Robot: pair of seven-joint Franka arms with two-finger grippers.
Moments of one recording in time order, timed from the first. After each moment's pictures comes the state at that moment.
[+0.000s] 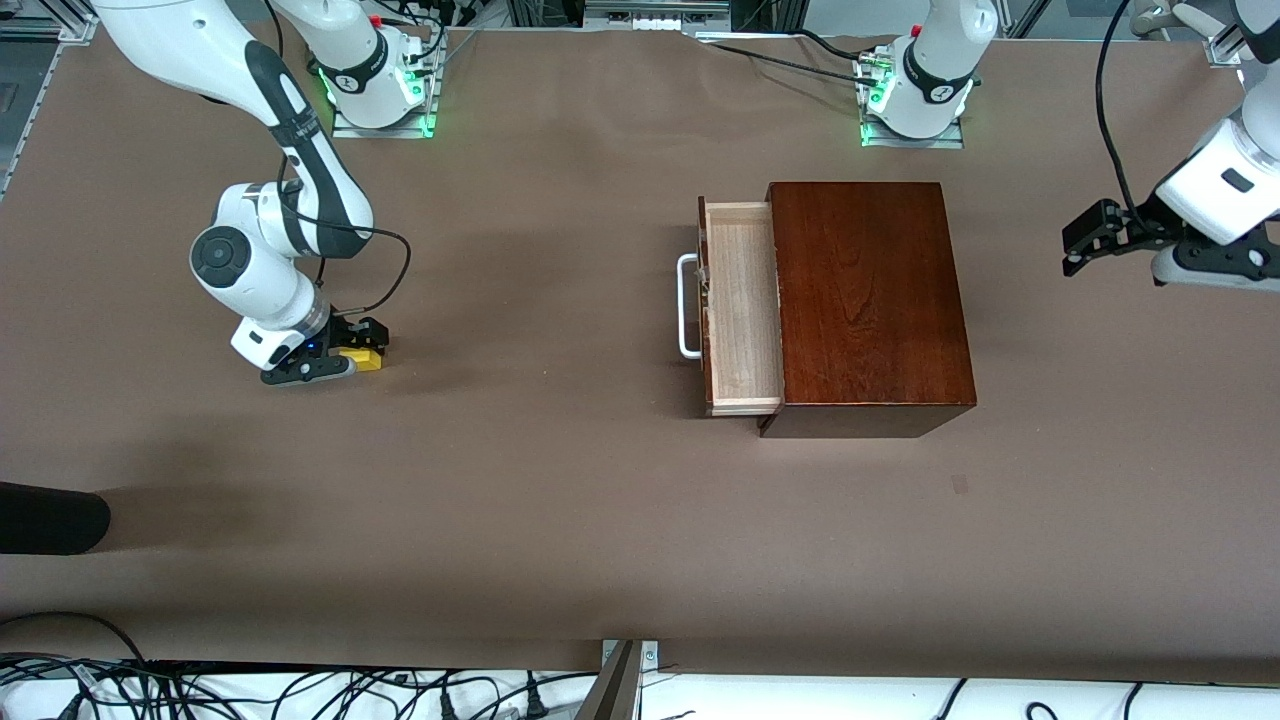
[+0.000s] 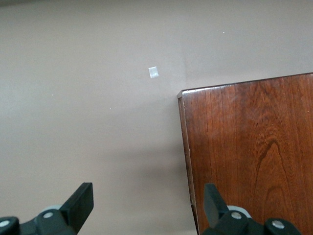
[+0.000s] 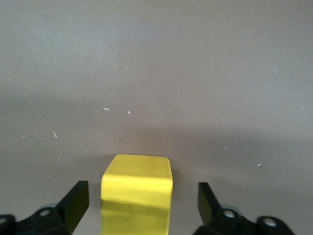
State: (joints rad) left arm -0.04 -0.06 0.00 -1.74 0.04 1.71 0.06; right arm 0.19 0.38 -0.09 -2.27 0.04 2.65 -0.11
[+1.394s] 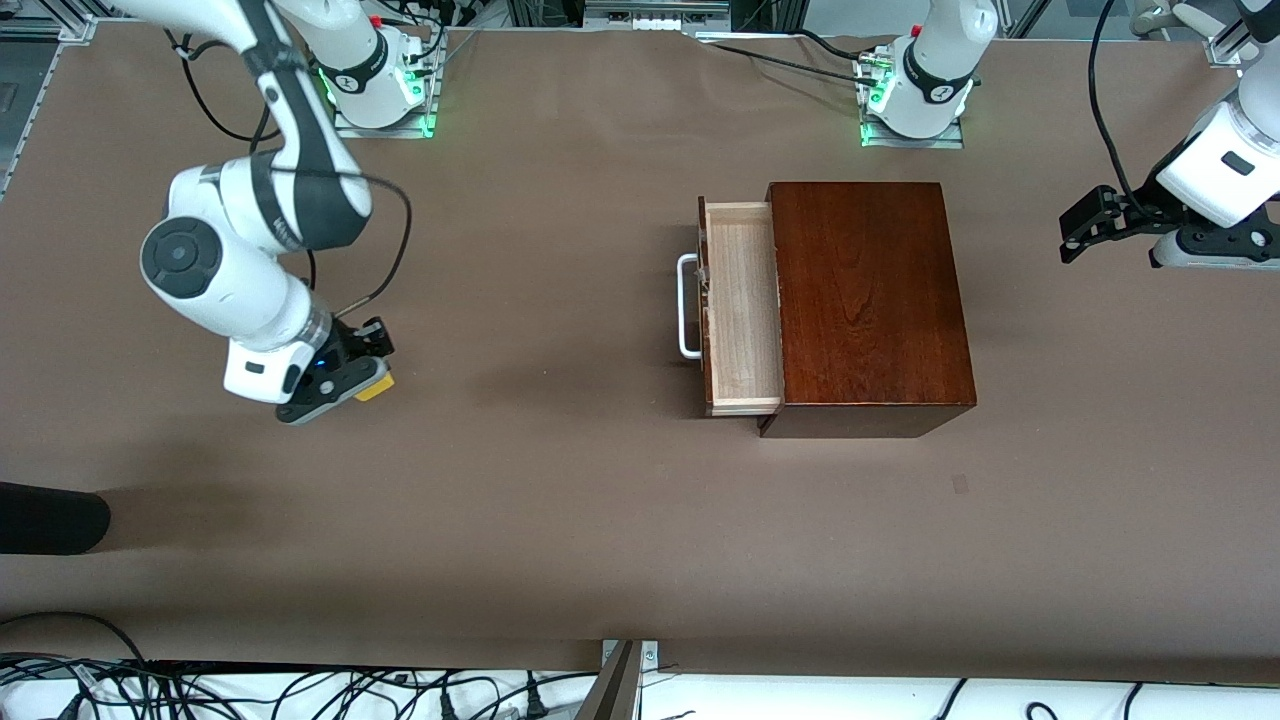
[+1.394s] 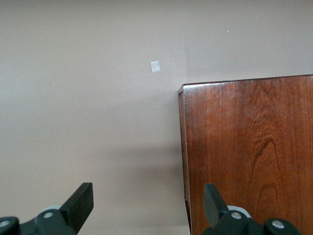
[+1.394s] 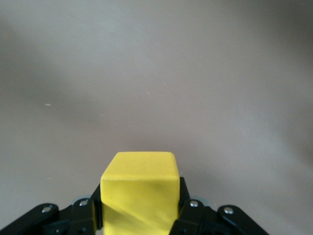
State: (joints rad) left arm -0.04 -0.07 0.00 -1.74 0.04 1.69 0.00; right arm 0.30 0.33 -0.01 -1.72 -0.01 2.07 -0.35
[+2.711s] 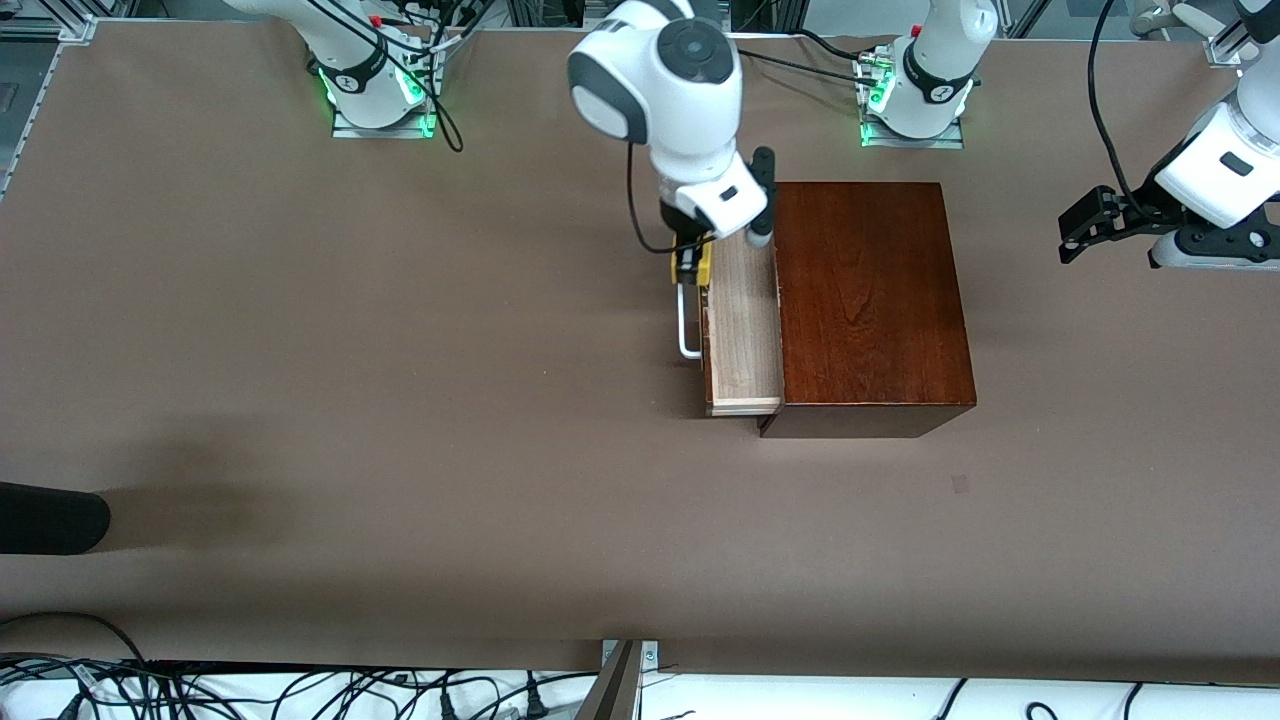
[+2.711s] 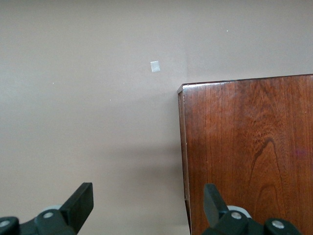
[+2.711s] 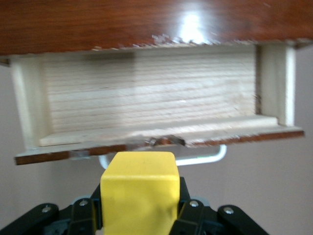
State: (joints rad) left arm -0.04 -0.07 0.00 -1.74 0.04 1.68 0.00; right arm 0.95 0.65 0.00 -1.18 -0.08 1.91 -0.56
